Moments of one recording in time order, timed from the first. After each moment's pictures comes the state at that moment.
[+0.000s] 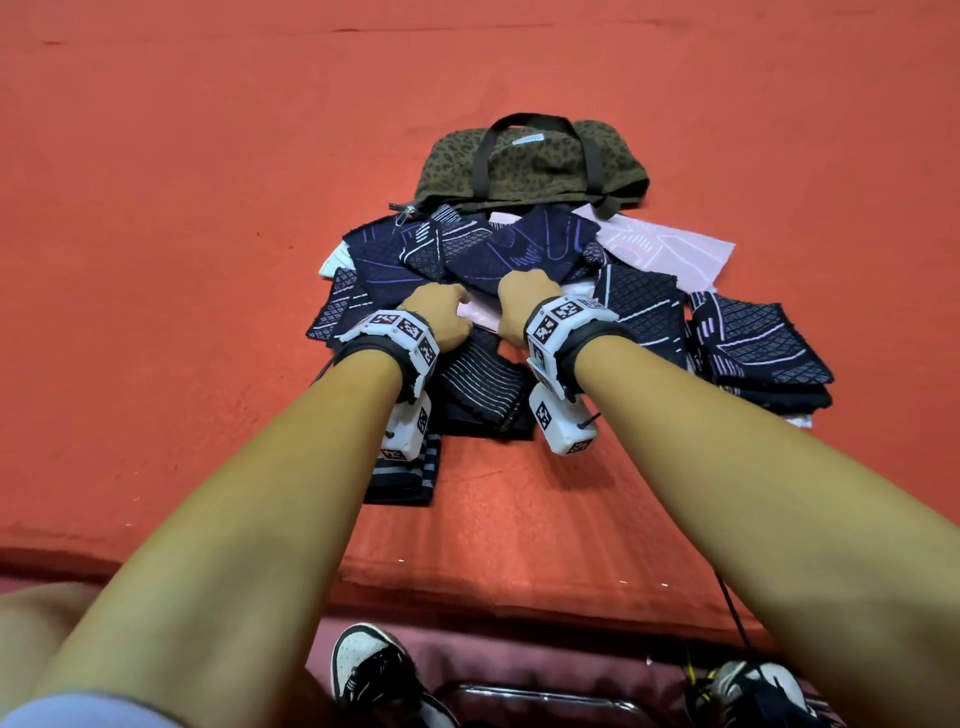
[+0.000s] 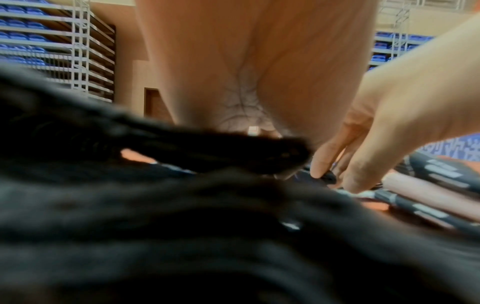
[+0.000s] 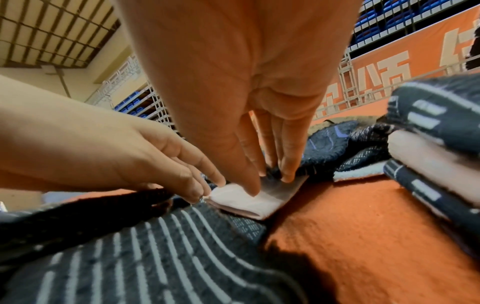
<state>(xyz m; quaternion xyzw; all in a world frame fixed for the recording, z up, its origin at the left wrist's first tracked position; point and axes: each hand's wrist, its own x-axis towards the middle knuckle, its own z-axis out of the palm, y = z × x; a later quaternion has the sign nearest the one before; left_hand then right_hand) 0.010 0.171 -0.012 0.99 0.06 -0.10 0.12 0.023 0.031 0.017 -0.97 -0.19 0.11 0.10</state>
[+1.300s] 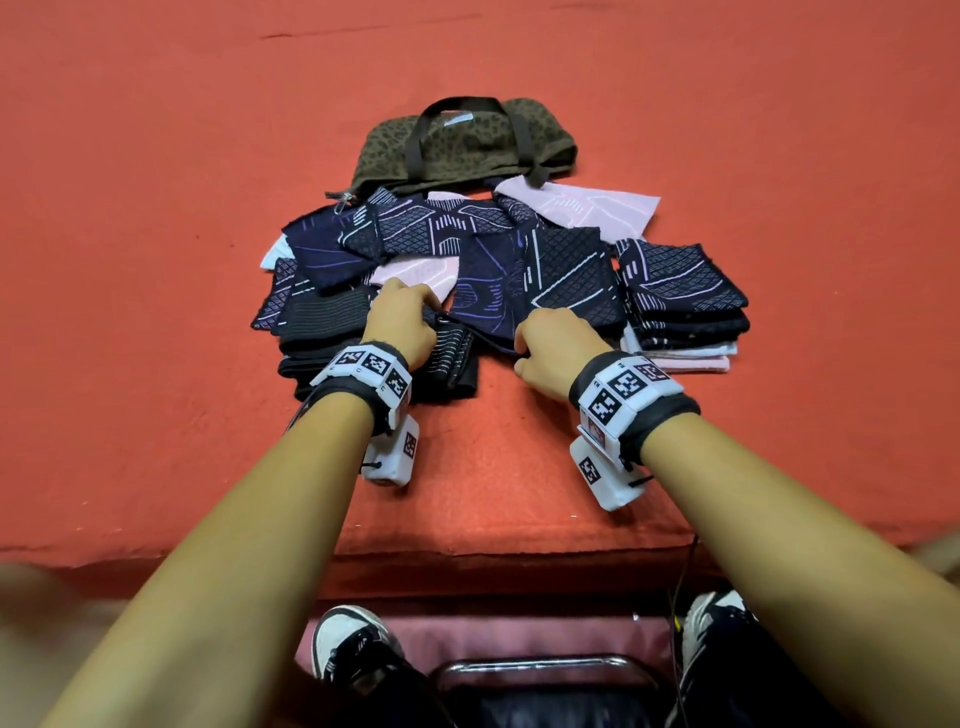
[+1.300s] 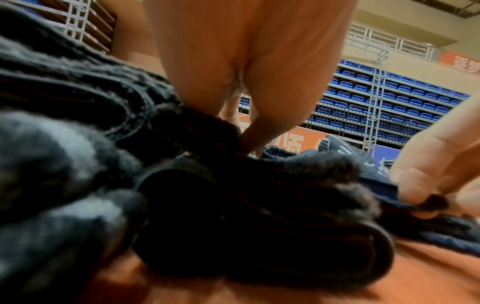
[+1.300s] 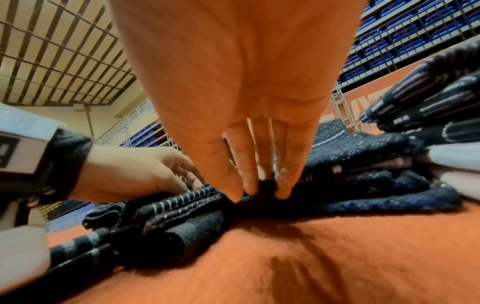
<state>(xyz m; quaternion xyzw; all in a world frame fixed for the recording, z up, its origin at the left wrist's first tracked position) -0.041 0.126 -0.041 0.98 0.07 0.03 0.19 -0.058 -0.076 -0.019 -0.97 -0.19 0.10 0.13</state>
